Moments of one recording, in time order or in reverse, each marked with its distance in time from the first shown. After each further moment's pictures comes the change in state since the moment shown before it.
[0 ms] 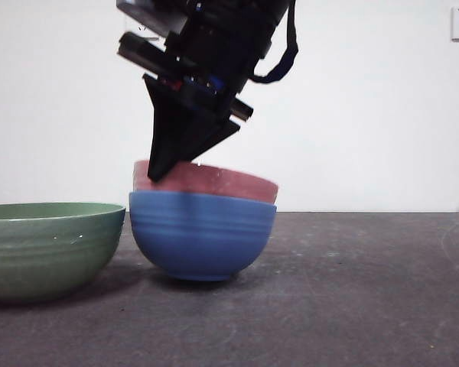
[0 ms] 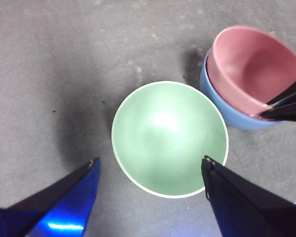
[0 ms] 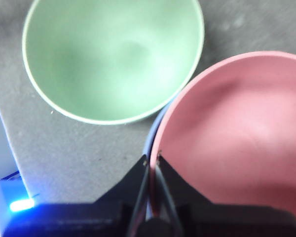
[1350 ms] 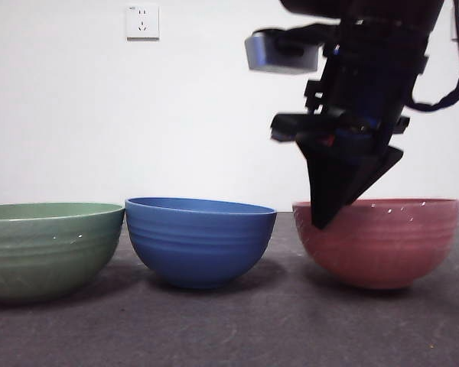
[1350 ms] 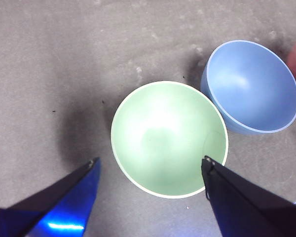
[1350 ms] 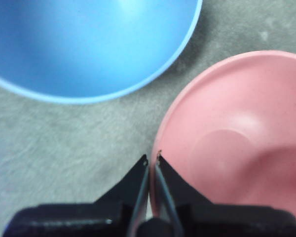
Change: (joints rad) left arm 0.000 0.000 0.000 0.000 0.000 0.000; right arm -0.100 -0.265 -0.410 0.022 0.311 0.160
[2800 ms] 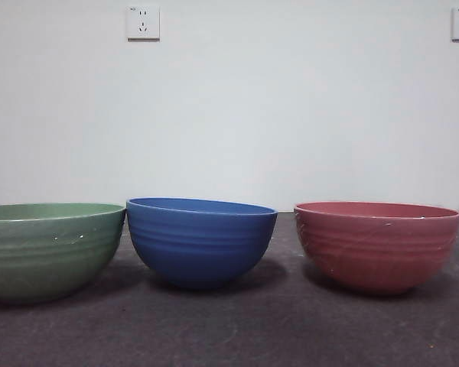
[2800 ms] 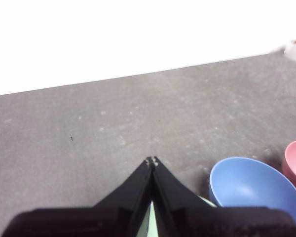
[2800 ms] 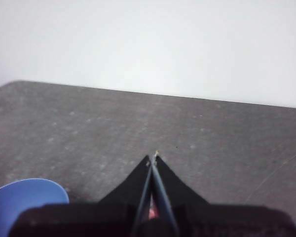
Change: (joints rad) left arm 0.000 -0.374 -0.243 0.465 -0.024 -0.035; right arm -0.349 -0.974 -0.326 0.335 -0.018 0.069
